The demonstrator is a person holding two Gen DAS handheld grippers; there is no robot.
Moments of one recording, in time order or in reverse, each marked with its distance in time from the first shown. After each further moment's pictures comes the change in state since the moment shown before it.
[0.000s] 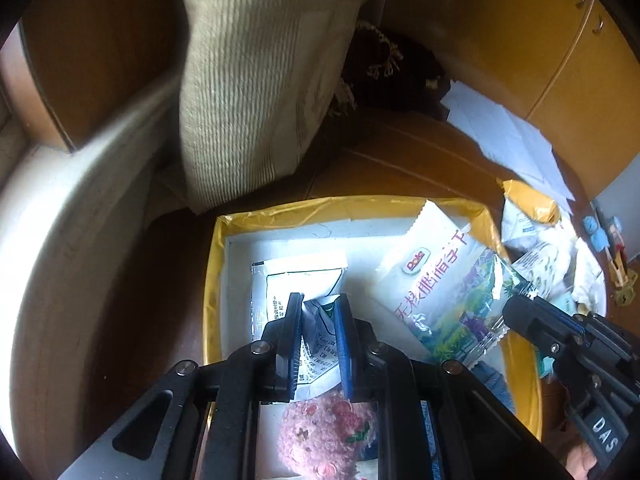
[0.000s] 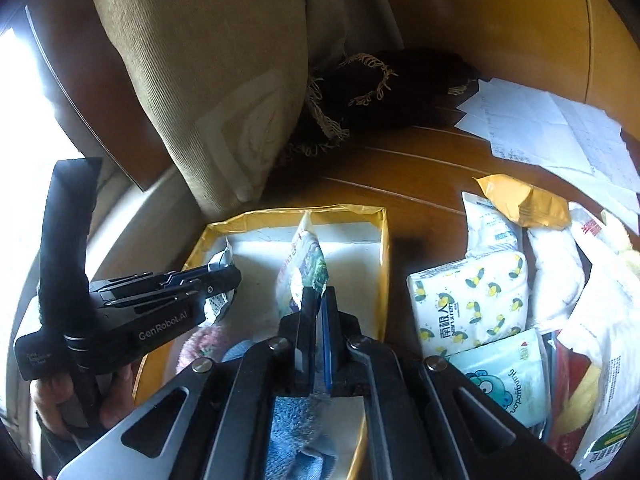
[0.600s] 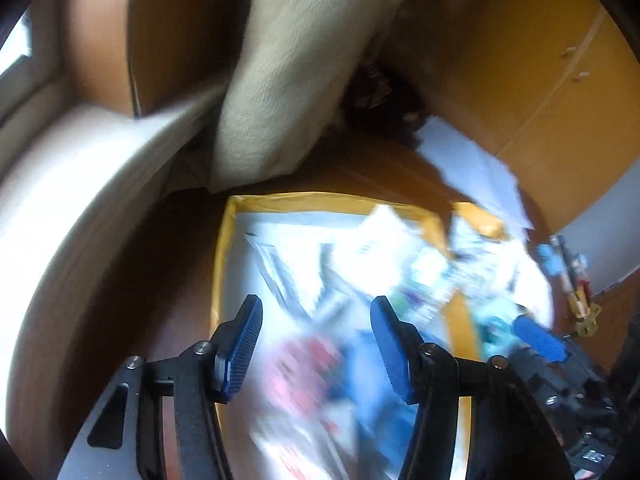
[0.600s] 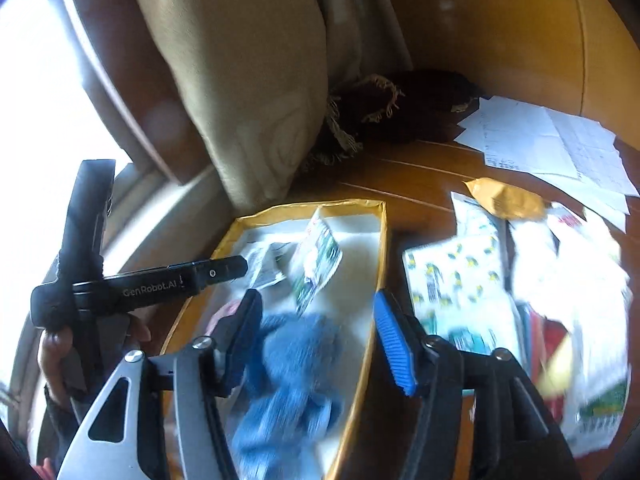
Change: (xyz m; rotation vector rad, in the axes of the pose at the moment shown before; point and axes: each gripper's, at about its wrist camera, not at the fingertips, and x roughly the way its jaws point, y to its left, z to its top) left arm -0.063 0.005 -0.042 -0.115 -0.105 -0.158; right arm -0.055 0.003 -0.032 -0.019 -0.077 0.078
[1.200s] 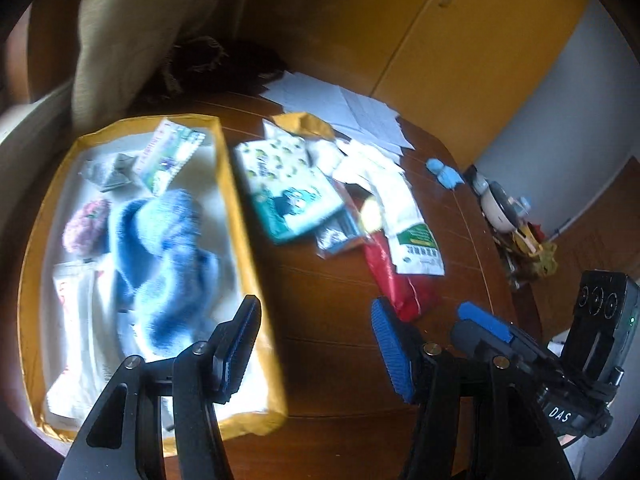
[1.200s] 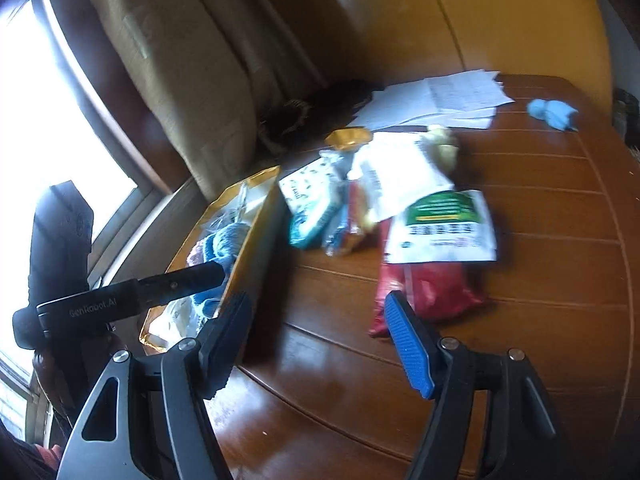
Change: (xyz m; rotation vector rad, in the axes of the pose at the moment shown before) left arm -0.020 -0.150 -0.112 0.184 0.046 -0.177; right arm -0.144 -0.105 -0.129 0.196 -0.137 -0.025
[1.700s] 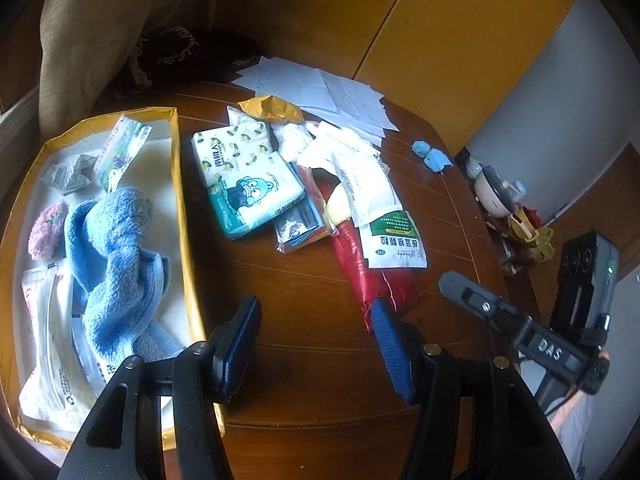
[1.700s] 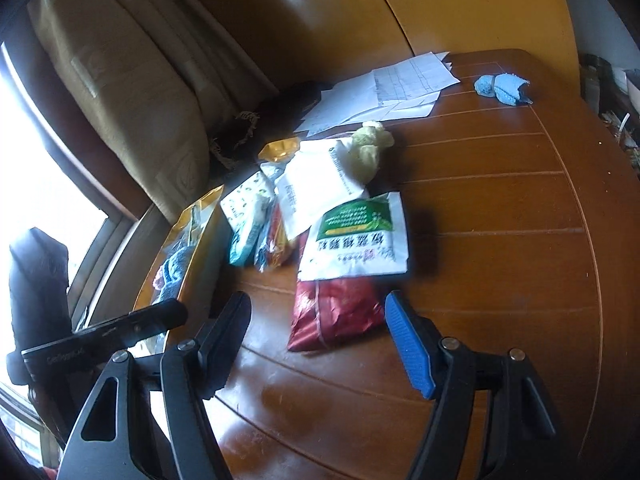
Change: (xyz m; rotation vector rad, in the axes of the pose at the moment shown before) left arm 0.024 -0.024 0.008 0.018 0.045 -0.024; right arm 0.001 -0.063 0.021 0.116 0.025 -0.043
